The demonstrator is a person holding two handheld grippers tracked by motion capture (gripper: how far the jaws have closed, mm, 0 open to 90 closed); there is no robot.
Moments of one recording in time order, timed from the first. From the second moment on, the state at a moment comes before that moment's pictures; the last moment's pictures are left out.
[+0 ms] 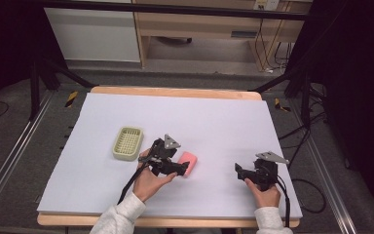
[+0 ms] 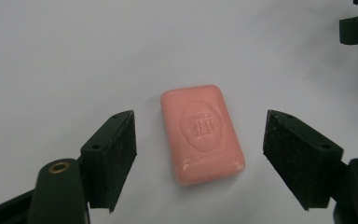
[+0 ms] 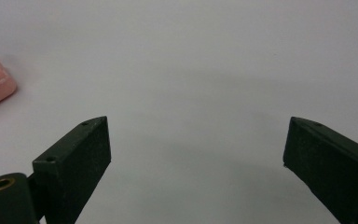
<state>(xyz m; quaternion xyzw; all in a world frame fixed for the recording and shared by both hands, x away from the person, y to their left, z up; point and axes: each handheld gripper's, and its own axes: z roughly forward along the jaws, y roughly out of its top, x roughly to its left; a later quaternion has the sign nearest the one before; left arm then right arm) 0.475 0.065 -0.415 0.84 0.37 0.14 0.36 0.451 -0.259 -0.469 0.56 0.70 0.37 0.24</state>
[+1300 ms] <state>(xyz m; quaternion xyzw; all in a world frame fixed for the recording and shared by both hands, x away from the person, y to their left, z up) 0.498 0.031 -0.459 0.86 0.40 0.11 0.30 0.451 -0.259 -0.469 0.56 0.70 0.37 0.24</state>
